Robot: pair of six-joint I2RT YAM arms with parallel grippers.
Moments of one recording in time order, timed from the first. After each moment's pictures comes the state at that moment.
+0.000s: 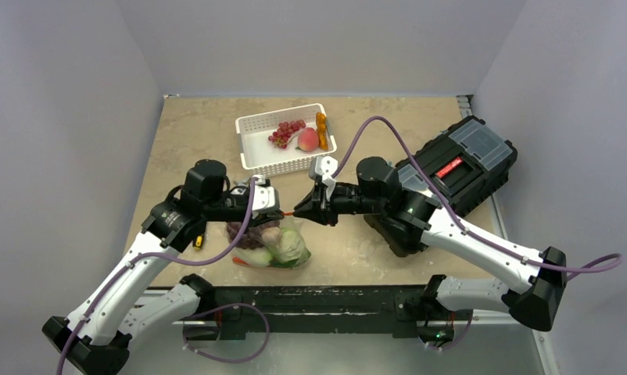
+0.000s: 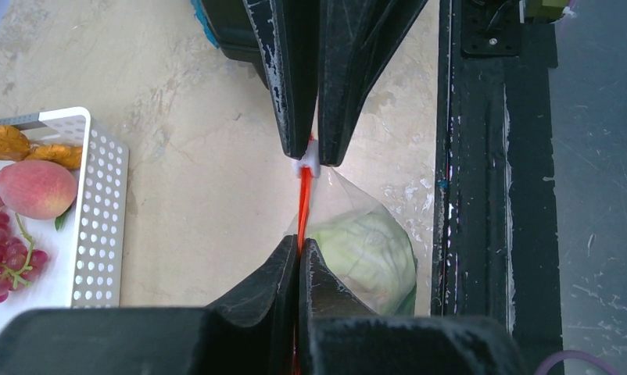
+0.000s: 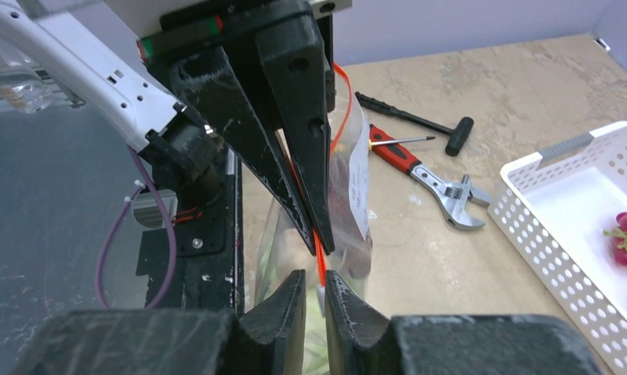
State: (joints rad) left arm -0.55 0.86 0.96 -0.66 0.71 0.54; right arm 0.95 1.15 1.03 -0.13 -0.47 -0.07
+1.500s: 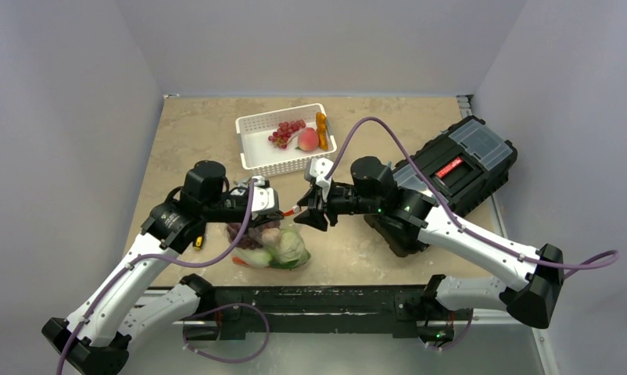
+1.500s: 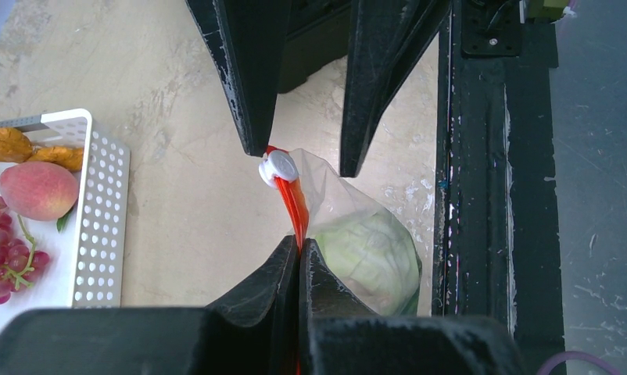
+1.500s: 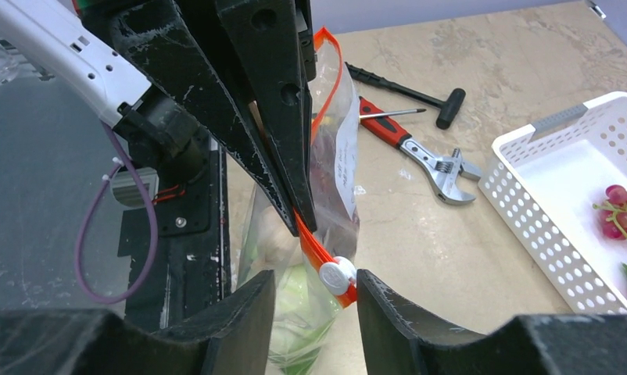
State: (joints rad) left arm -0.55 0.84 0.95 -0.65 0.71 0.54; right arm 0.95 1.19 1.07 -0.20 -0.44 -0.12
